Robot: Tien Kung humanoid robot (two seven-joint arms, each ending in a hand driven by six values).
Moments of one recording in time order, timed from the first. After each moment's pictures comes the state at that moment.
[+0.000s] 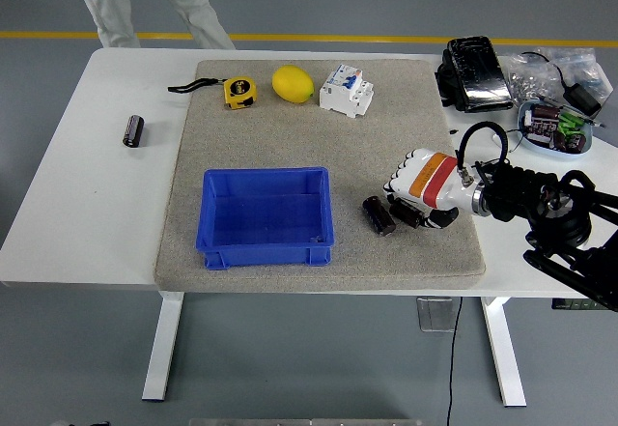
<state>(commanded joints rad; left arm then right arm) -0.22 0.14 -0.31 -0.22 0.58 0.16 0.17 0.91 -0.39 0.21 1.03 -2.24 -0.16 0.15</state>
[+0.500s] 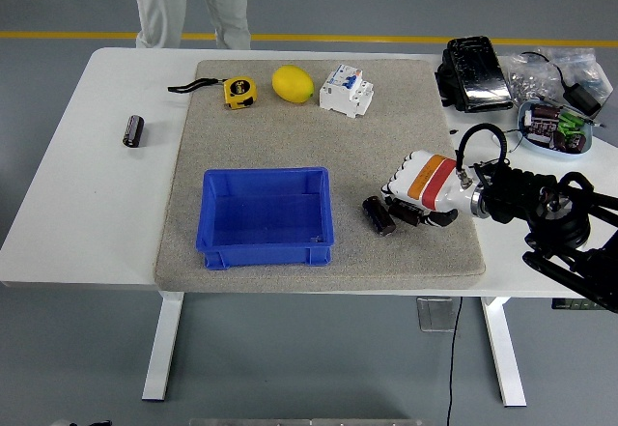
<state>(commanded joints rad) -0.22 0.14 -0.31 -0.22 0.57 0.16 0.17 0.91 -0.40 0.22 1.06 -2.23 -0.15 0.15</state>
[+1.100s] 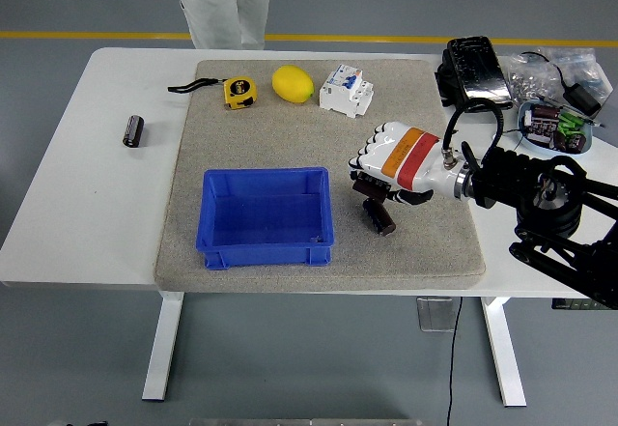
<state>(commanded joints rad) -0.22 0.14 -0.33 -0.21 0.59 0.16 0.17 0.92 -0.41 0.31 1.29 -2.22 -0.16 0.09</state>
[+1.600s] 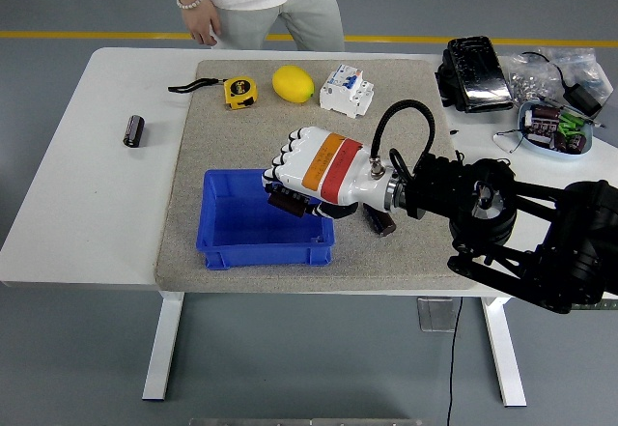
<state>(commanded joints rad) -0.21 0.14 -0.33 -0.22 0.59 0.16 0.17 1.01 -0.24 0.21 1.33 -2.17 -0.17 0.03</state>
